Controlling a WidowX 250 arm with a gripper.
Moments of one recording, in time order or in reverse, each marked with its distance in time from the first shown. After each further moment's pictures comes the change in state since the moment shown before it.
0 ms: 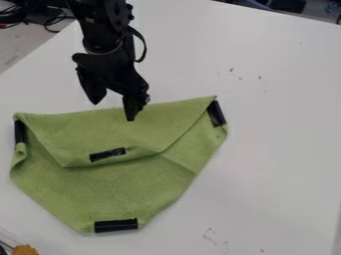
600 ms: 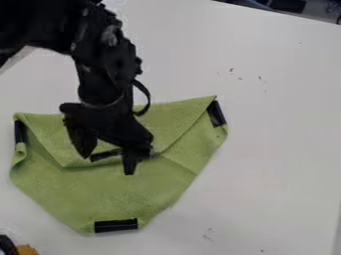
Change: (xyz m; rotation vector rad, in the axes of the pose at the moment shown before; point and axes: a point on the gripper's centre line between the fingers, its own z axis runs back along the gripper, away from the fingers) arm -0.069 -0.045 0.017 0.016 0.088 0.137
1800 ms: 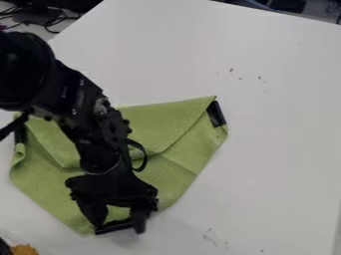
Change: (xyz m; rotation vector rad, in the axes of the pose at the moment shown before) arm -0.047 -0.030 -0.059 -0.201 0.137 0.180
